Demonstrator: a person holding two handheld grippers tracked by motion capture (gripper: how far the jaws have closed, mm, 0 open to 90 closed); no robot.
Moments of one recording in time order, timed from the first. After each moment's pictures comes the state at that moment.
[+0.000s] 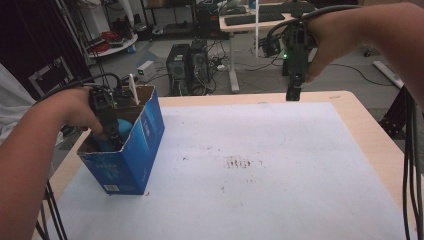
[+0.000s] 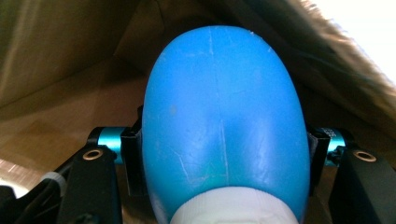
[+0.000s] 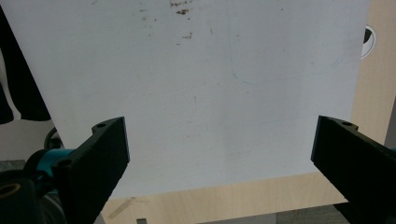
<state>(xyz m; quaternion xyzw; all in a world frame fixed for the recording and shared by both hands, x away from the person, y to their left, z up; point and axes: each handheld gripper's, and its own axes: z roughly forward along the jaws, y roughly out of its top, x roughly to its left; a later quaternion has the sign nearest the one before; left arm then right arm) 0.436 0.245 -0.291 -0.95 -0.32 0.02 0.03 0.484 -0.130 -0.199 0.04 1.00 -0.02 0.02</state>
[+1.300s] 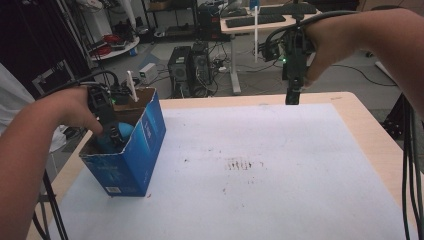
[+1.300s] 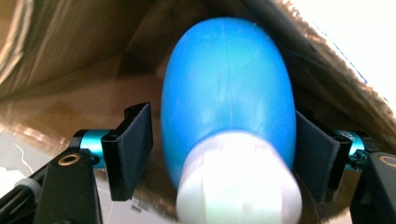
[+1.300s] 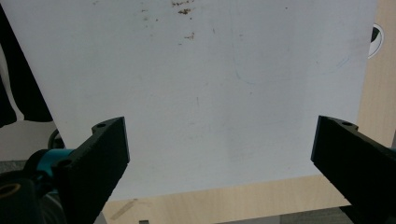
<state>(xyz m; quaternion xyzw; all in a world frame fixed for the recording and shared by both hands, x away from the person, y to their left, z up) 0.430 0.246 -0.272 -0.93 -0.35 0.00 0.02 0.485 -0.130 -0.204 0.05 1.00 -0.02 0.02</state>
